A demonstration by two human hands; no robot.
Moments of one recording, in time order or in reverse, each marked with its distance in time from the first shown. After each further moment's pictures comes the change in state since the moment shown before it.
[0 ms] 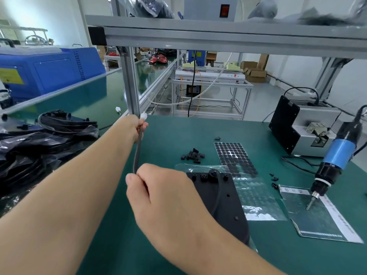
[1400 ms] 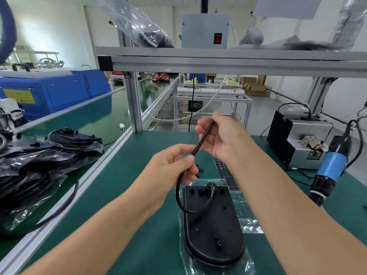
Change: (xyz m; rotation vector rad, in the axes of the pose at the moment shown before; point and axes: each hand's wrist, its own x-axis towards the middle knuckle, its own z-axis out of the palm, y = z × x) left_hand -0.177 -0.070 0.006 0.203 -0.579 0.535; right_hand 0.093 0.059 -0.099 1.120 0.402 0.618
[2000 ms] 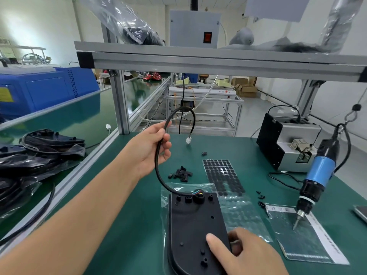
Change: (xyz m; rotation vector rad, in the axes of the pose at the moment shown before) left_hand 0.094 -0.007 -0.026 -0.453 0.023 -0.172; right_hand -0.098 0.095 -0.118 -1.462 0.256 -0.050
